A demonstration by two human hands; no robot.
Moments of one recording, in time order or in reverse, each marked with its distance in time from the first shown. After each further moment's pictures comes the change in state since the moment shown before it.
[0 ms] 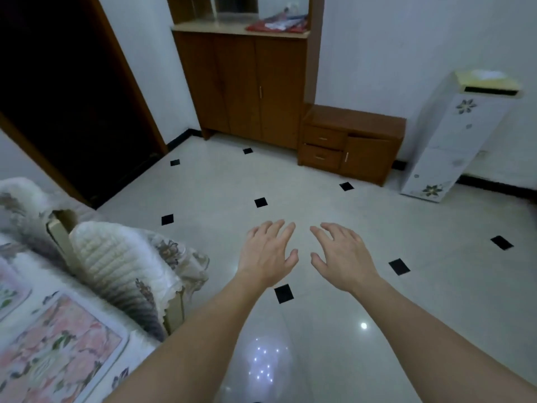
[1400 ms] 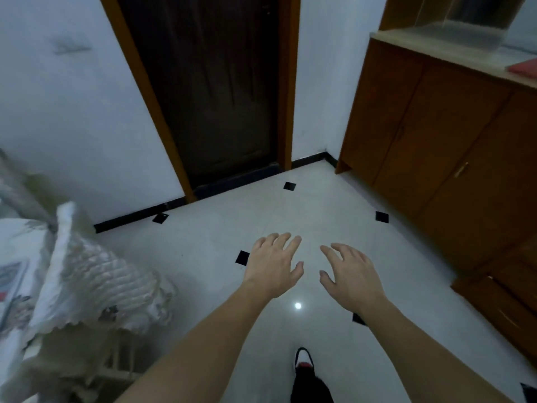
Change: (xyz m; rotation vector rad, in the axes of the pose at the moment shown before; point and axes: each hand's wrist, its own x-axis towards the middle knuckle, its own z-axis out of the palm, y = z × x) left_hand 0.456 -0.560 0.089 0.027 -0.038 -0.623; right_hand 0.795 -0.192 0.183 0.044 -0.181 -0.567
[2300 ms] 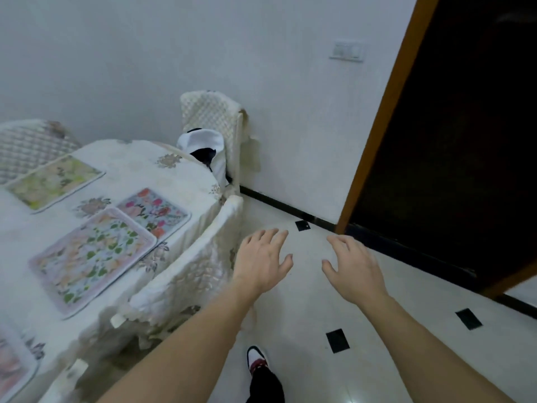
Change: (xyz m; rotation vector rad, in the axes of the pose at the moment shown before) left_hand 0.049 -0.355 -0.036 0.069 0.216 -1.027; right_hand 0.417 -0.306 0.031 0.154 -0.055 -0.864
